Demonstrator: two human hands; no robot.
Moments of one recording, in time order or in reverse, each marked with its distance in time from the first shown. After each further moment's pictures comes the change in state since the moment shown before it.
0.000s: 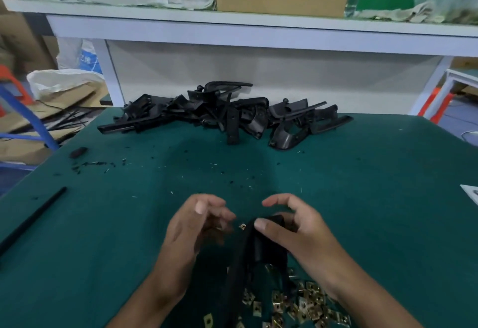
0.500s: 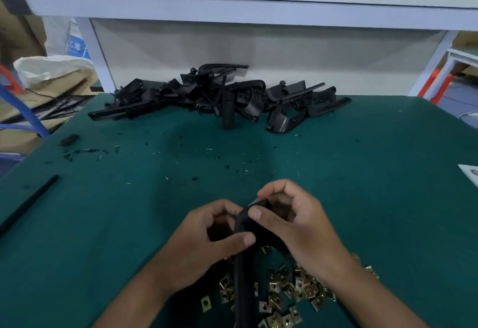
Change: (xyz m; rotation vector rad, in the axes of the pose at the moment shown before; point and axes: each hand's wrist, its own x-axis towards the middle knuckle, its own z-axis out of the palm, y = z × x) left_hand -0.004 0.005 0.005 0.289 -0.385 -0.144; right_hand -0.006 0.011 0.007 -0.025 0.042 -0.182
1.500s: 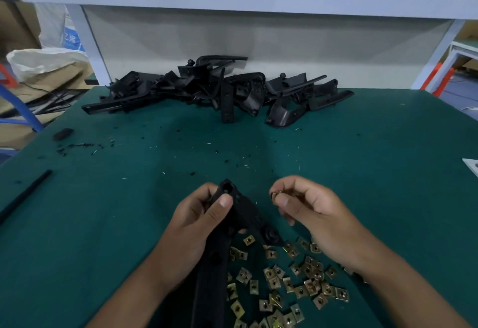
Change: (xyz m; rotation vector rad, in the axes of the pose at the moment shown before) left_hand 0.003 0.003 0.005 -0.325 0.159 0.006; right_hand 0.003 0.005 -0.037 -0.161 -0.169 0.007
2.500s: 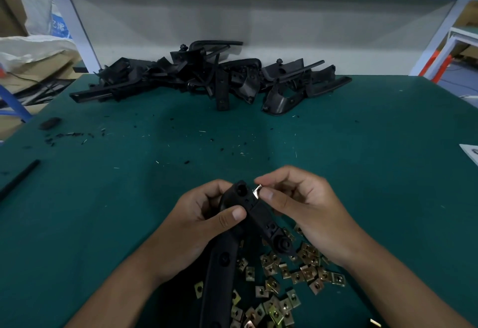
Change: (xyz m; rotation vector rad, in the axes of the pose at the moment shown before) left_hand -0.003 0.003 0.001 0.109 -0.158 -0.091; right_hand -0.001 0.001 0.017 0.197 0.072 -0.040
